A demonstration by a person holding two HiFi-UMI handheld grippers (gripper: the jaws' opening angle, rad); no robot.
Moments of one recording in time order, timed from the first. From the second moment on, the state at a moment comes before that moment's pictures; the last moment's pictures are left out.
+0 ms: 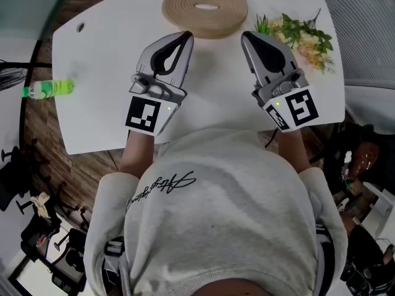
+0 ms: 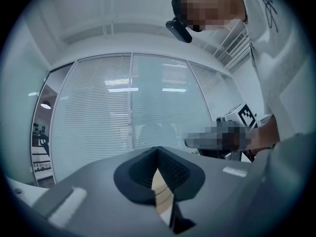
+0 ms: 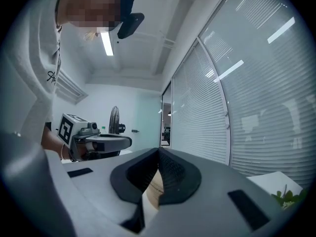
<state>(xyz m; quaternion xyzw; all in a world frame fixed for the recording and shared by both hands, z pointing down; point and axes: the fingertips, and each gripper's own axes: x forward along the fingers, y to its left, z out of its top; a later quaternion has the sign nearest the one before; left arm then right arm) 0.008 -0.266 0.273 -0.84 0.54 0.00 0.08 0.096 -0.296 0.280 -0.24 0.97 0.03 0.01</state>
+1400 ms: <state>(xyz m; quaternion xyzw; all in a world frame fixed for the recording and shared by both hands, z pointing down) 0.018 -0.253 0.268 -0.84 0.53 0.02 0.09 0.081 -0.270 0.286 -0.21 0.98 0.05 0.00</state>
